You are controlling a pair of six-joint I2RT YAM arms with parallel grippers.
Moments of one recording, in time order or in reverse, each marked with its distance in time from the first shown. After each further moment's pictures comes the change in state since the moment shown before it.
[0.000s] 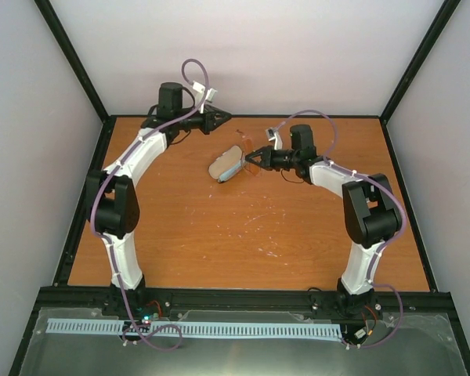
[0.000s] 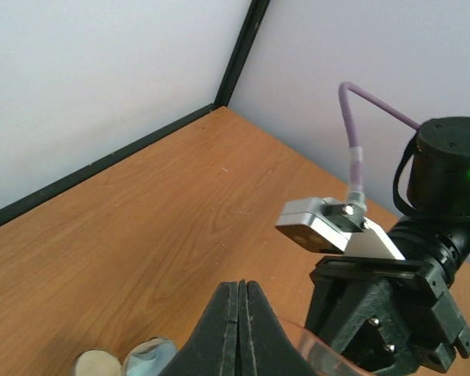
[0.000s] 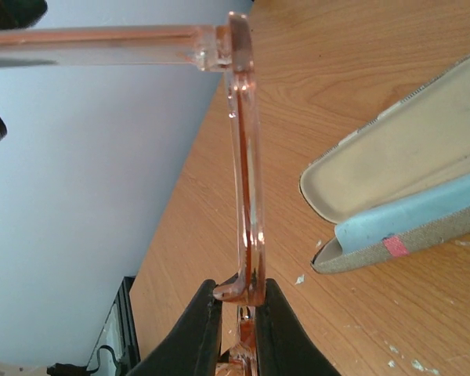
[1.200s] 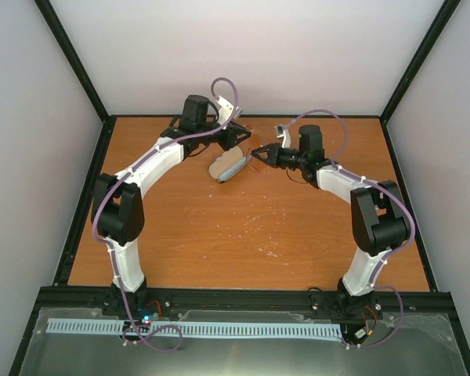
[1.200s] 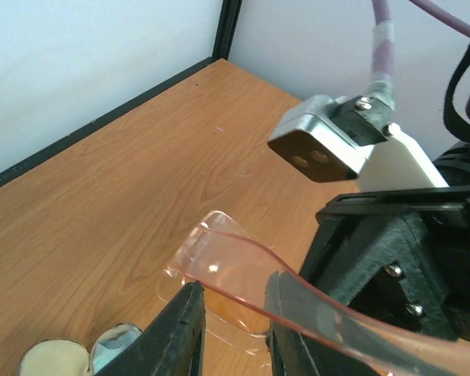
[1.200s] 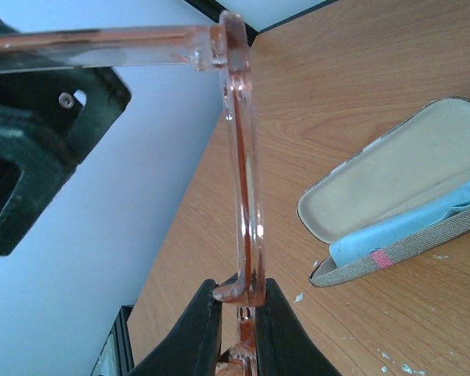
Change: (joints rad) left arm -0.169 -0.031 -0.073 -0.039 -0.208 0.107; right arm -0.028 -0.086 -0.076 0.088 0.051 0.053
